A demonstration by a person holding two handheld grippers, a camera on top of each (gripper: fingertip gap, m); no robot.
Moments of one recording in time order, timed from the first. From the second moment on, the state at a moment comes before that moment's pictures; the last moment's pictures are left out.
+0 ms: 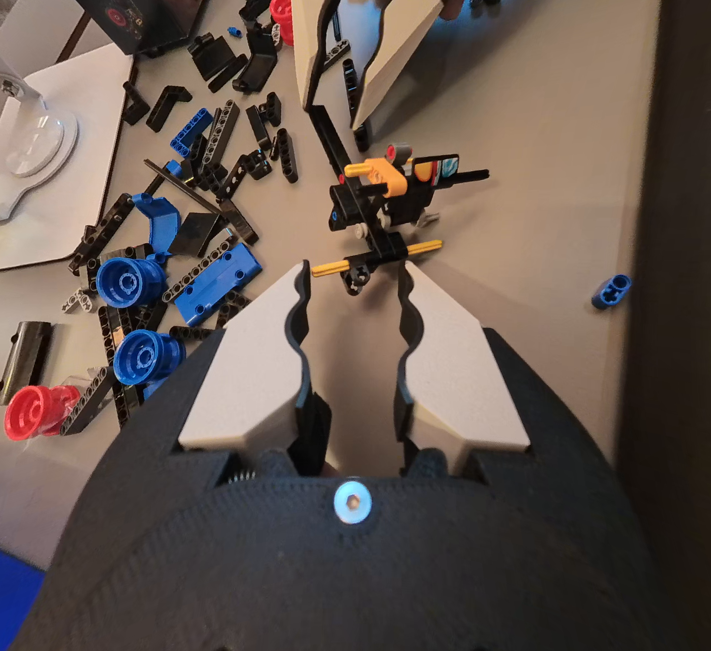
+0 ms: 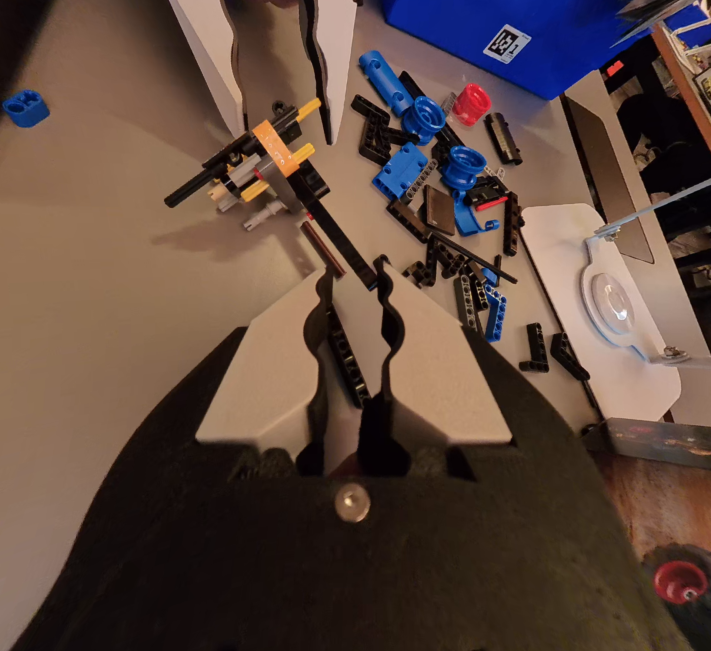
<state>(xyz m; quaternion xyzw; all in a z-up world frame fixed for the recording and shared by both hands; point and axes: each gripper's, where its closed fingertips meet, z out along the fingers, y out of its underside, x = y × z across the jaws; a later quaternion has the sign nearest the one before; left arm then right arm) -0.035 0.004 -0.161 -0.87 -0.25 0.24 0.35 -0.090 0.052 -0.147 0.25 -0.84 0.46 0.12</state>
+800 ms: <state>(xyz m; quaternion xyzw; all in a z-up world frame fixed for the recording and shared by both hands) -0.038 0.003 -0.161 -0.86 -0.26 0.23 0.37 -0.057 0.052 -0.102 0.31 -0.78 0.51 0.16</state>
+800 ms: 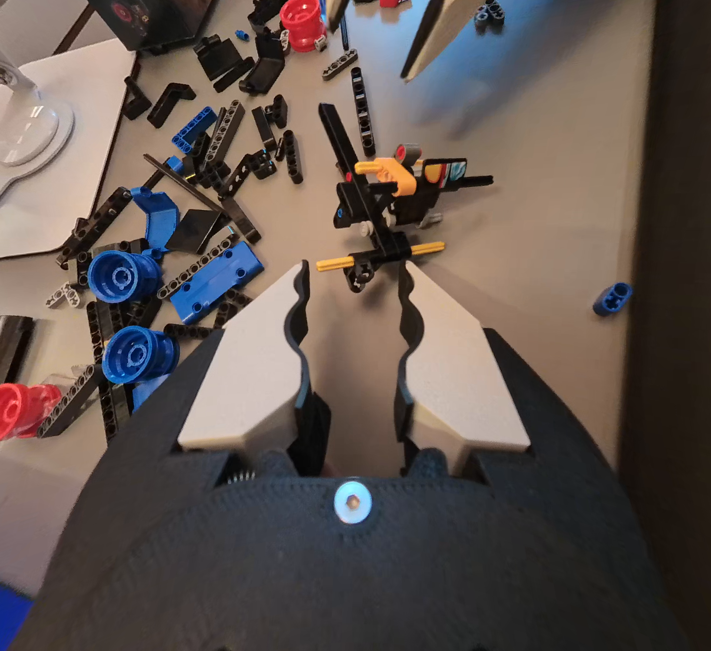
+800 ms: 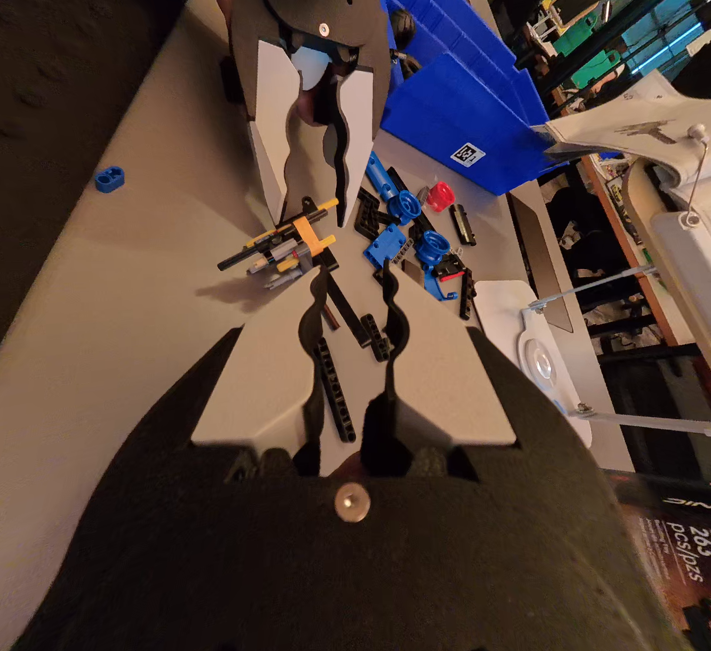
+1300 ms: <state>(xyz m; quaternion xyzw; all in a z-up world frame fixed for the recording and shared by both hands) -0.042 0.001 -0.157 -0.85 -0.27 0.23 0.39 -0.050 0.053 -0.097 0.32 -0.78 0.51 0.17</state>
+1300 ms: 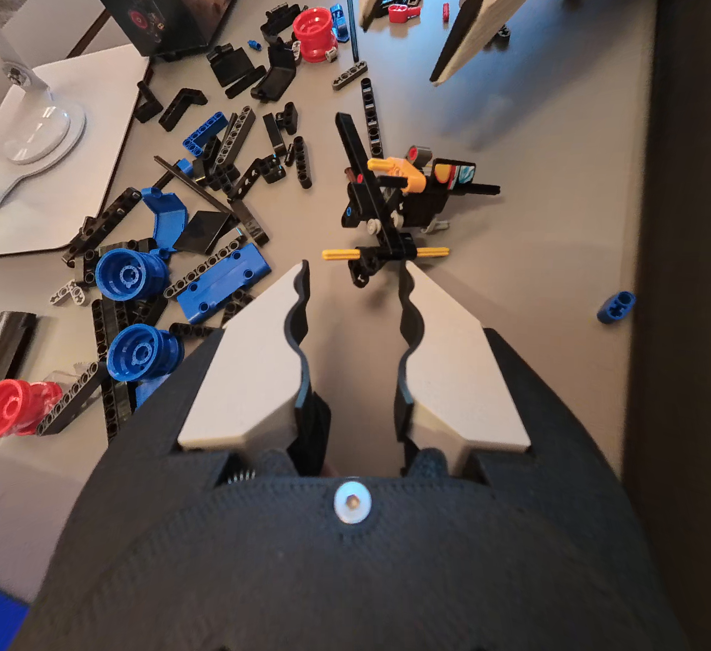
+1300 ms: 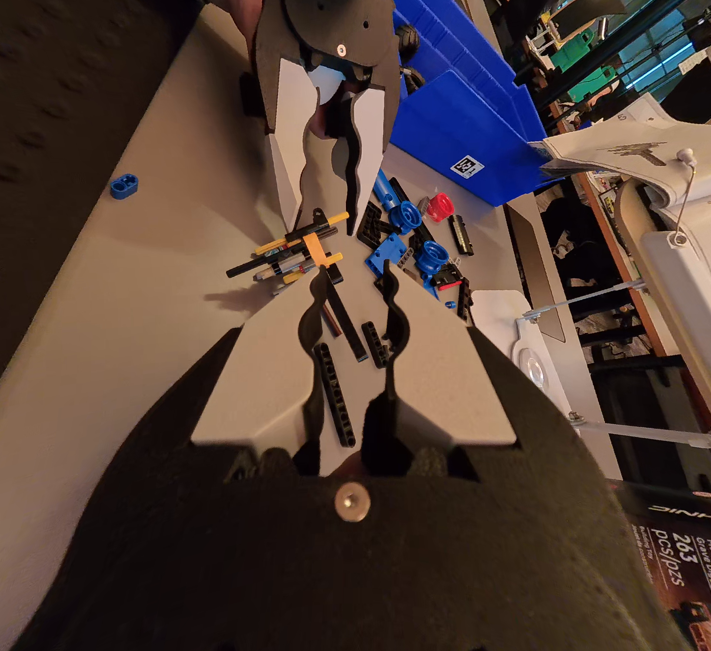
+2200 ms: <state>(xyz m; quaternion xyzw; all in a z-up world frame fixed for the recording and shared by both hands) -0.046 0.001 -0.139 -0.83 -0.27 0.25 0.42 -0.073 0.060 -0.105 0.29 -0.80 0.50 0.16</state>
